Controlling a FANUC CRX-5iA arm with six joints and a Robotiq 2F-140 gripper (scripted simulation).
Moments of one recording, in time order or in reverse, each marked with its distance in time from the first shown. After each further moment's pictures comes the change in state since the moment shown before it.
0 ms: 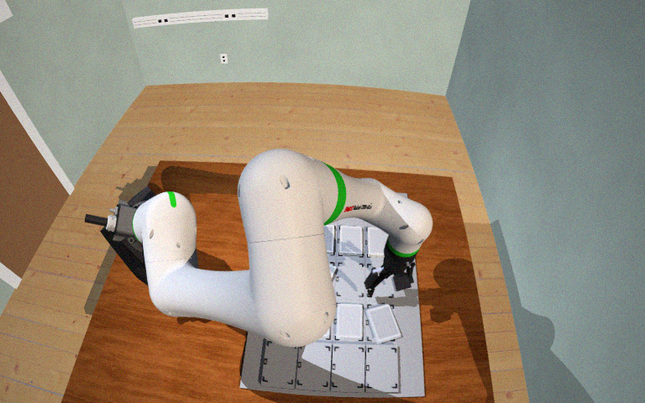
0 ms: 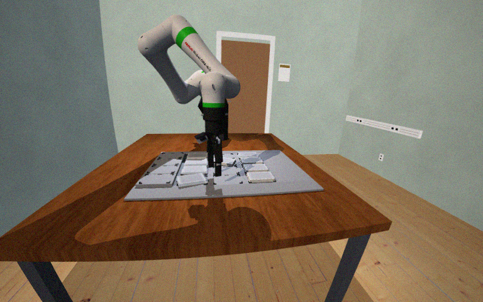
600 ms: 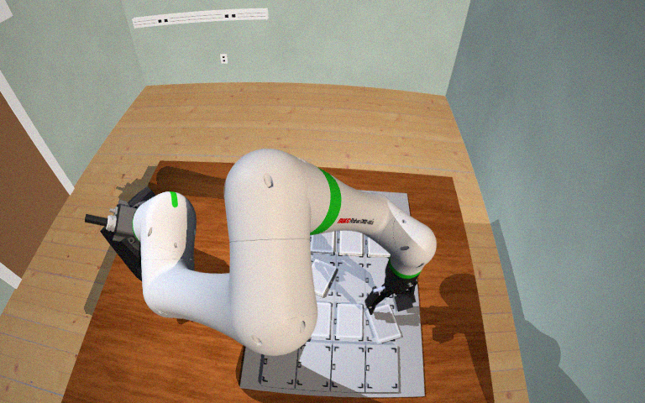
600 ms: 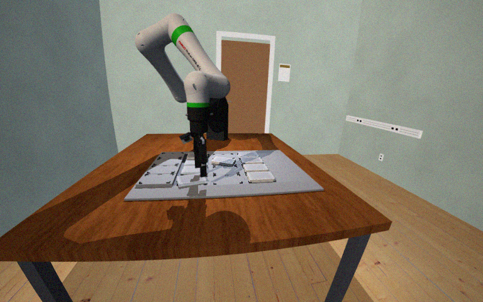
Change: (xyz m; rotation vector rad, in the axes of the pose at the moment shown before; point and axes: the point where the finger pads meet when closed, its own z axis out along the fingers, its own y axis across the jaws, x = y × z) arm 0.061 0.018 0.000 0.000 0.000 0.000
